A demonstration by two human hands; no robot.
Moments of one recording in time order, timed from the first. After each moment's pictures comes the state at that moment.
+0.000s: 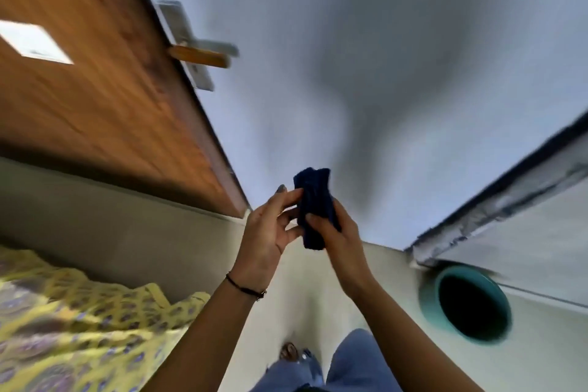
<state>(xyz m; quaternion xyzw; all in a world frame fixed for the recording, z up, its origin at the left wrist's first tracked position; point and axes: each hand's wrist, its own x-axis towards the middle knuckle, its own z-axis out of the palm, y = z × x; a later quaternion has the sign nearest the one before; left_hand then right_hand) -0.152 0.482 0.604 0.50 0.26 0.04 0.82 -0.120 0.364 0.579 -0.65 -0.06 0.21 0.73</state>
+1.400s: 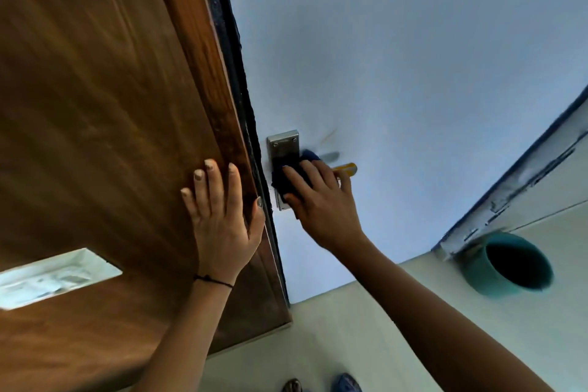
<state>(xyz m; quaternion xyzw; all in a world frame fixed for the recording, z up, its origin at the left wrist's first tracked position) 0.070 0.944 0.615 0.87 -0.15 0.46 0.09 0.062 0.766 0.623 -0.96 -0.07 -0.25 0.06</state>
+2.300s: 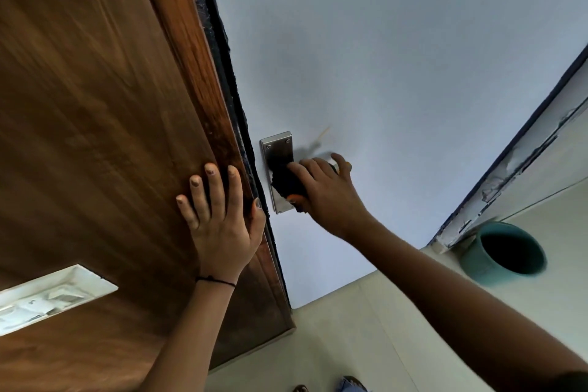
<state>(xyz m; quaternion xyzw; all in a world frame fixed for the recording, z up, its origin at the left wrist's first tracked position) 0.082 0.943 0.607 0.85 -0.15 0.50 0.04 0.076 0.746 0.623 -0.97 -0.11 -0.22 0.06</state>
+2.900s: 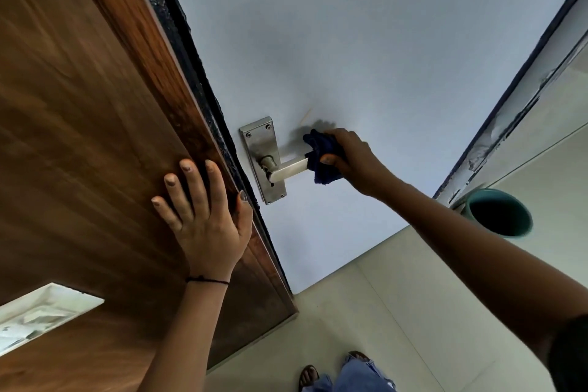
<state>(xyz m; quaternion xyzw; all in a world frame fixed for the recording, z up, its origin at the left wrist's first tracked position) 0.083 0.942 0.605 0.85 -0.15 0.50 0.04 0.089 0.675 0.615 -0.91 -0.04 -0.13 0.40</state>
